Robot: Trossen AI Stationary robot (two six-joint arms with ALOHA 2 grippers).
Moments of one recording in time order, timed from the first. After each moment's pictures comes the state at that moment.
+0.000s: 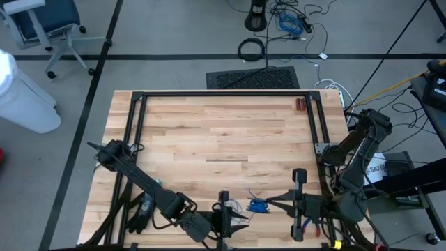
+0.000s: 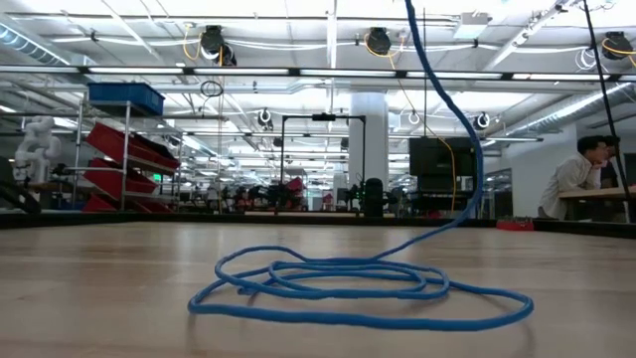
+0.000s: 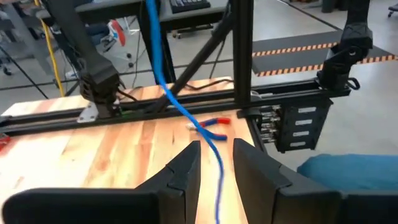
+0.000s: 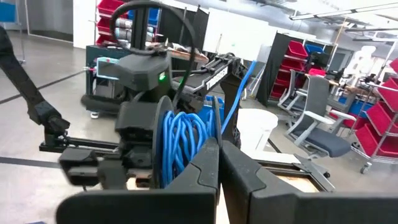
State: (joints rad) left arm -0.64 1.95 1.63 0.02 -0.58 -0.07; right arm 0.97 1.37 1.18 0.24 1.07 -0.18
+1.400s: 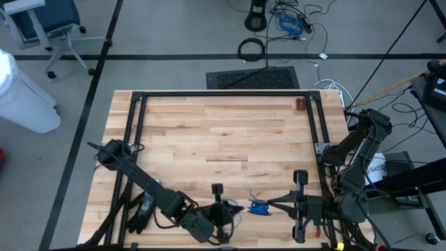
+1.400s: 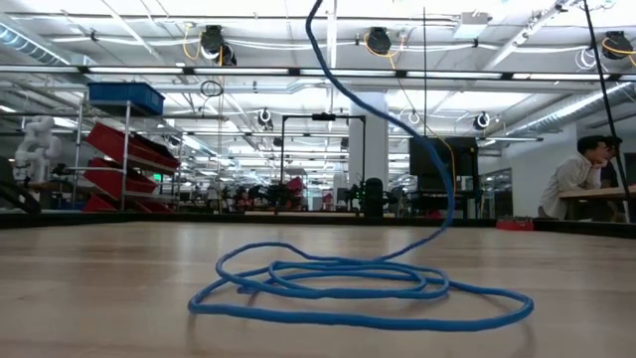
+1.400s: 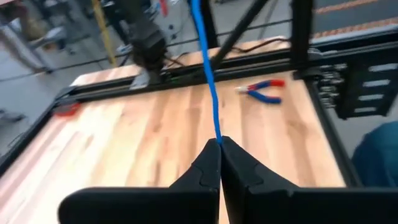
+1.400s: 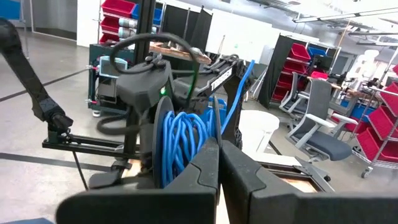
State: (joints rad) left arm -0.63 1.95 1.63 -0.17 -0.75 -0.12; right arm 0.98 1.37 1.18 0.24 1.07 -0.20
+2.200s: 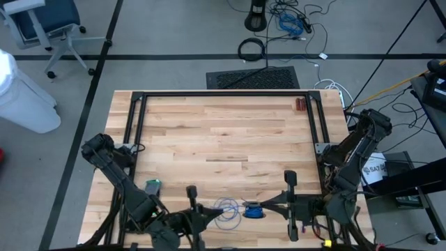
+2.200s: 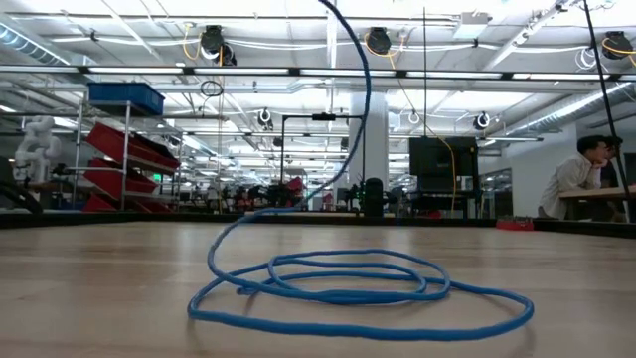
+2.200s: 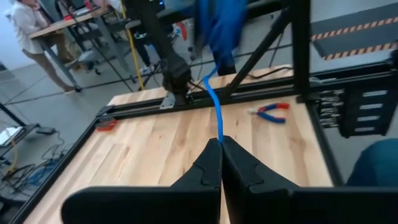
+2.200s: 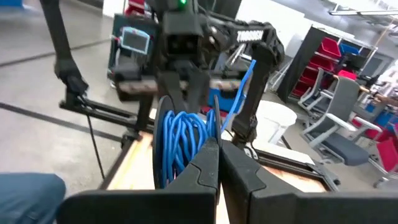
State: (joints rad) left arm -0.79 1.78 1.63 -0.30 -0.96 -0.13; right arm 0.91 1.37 1.18 0.08 0.91 -0.17
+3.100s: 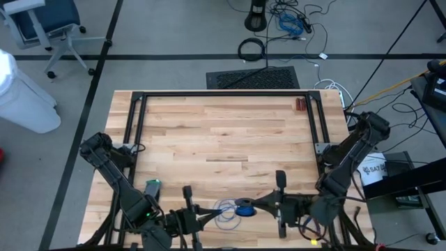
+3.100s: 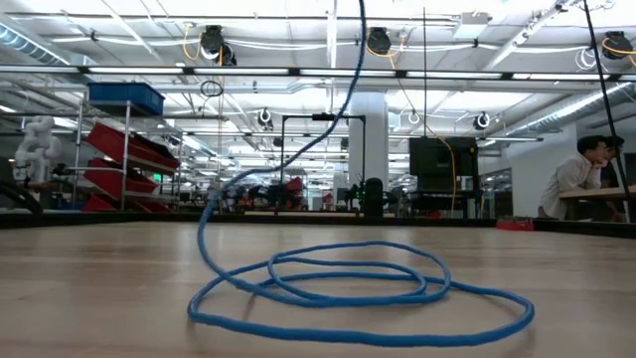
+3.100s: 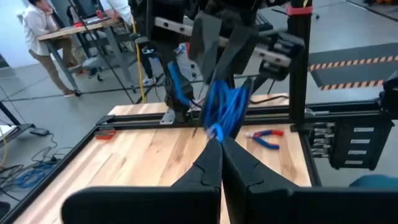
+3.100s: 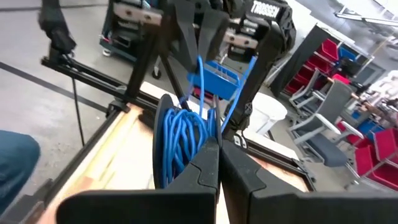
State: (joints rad) left arm -0.81 1.76 1.64 -0.21 -1.01 -0.12; right arm 0.85 1.43 1.18 0.03 0.86 -0.24
